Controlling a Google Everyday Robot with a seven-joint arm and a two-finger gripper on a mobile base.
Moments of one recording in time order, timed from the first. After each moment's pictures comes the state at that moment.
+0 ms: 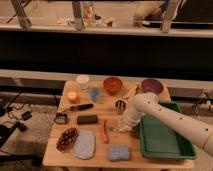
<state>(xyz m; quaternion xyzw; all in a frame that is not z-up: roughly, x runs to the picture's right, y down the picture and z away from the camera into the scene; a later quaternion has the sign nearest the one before) 0.099 0.222 0.839 -0.35 -0.21 0.01 0.91</state>
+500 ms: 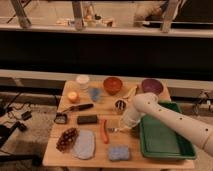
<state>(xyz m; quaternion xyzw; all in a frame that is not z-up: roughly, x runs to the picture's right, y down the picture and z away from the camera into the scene) 0.099 0.223 0.838 -0.35 -0.21 0.01 0.91</state>
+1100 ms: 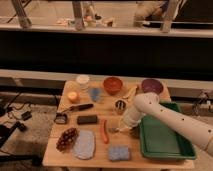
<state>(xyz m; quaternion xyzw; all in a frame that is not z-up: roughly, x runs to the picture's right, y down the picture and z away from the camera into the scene) 0.100 0.218 0.828 -0.34 -0.22 0.00 0.91</state>
